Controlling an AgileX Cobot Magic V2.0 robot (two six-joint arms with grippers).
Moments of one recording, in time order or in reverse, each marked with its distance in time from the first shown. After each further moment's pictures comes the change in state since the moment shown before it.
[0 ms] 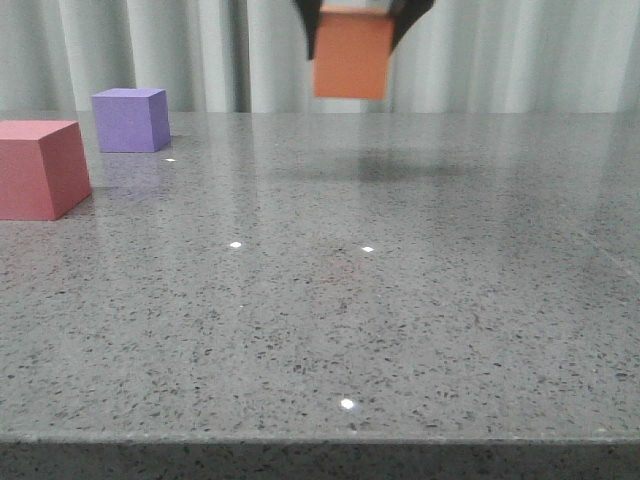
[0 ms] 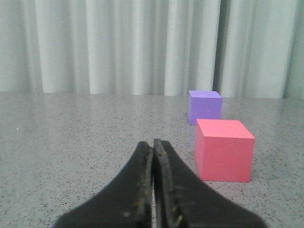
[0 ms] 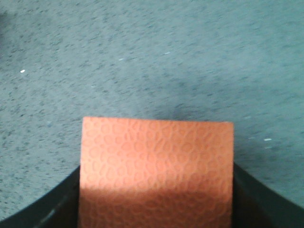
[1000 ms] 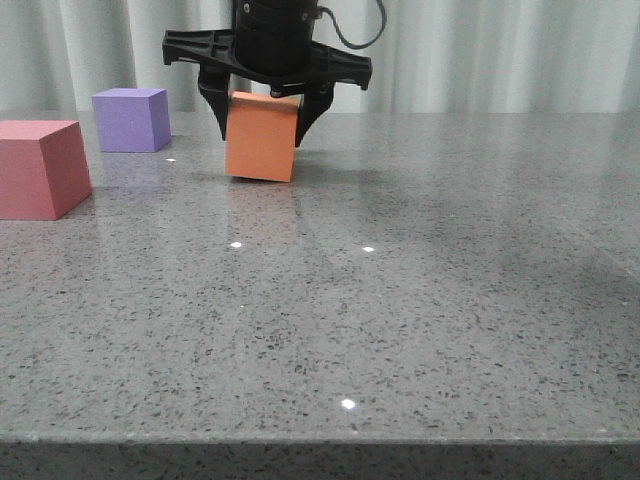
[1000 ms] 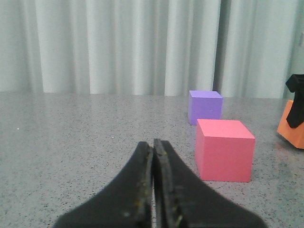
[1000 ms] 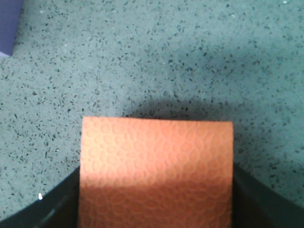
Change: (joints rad) left arm 0.000 0.000 0.000 0.000 0.000 0.000; right arm 0.072 0.246 -0.175 0.061 -0.029 0.104
